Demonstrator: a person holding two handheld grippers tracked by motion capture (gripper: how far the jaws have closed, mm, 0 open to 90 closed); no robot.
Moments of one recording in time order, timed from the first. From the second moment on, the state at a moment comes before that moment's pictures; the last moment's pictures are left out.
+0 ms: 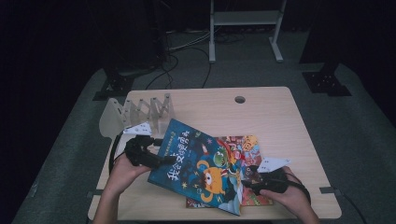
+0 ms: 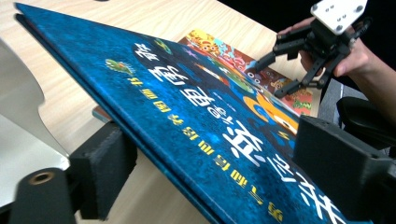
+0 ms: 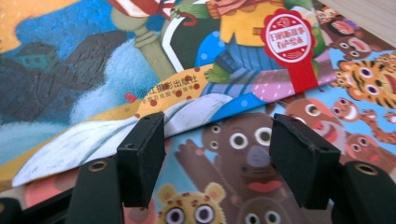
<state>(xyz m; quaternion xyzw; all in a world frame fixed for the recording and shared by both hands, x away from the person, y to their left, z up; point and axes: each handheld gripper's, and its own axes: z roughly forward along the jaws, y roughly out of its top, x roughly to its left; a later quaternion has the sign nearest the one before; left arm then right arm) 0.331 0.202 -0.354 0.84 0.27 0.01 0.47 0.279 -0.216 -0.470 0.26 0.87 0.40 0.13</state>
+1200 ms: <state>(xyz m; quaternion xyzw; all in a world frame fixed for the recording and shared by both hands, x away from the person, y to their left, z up) 0.400 0.172 -0.276 0.90 0.24 -0.03 0.37 0.270 -0.162 -0.468 0.25 0.87 0.40 0.12</state>
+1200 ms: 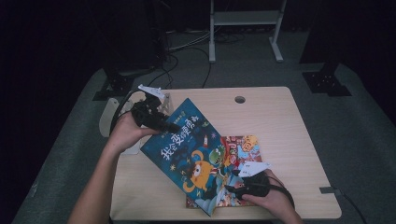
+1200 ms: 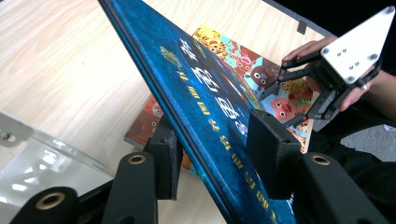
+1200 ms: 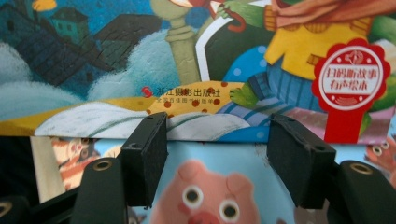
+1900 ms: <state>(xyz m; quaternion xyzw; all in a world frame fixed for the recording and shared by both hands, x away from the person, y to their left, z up) 0.423 0.149 -0.244 0.90 0.22 -0.05 0.36 0.283 -0.164 -0.466 0.30 0.84 0.42 0.16</state>
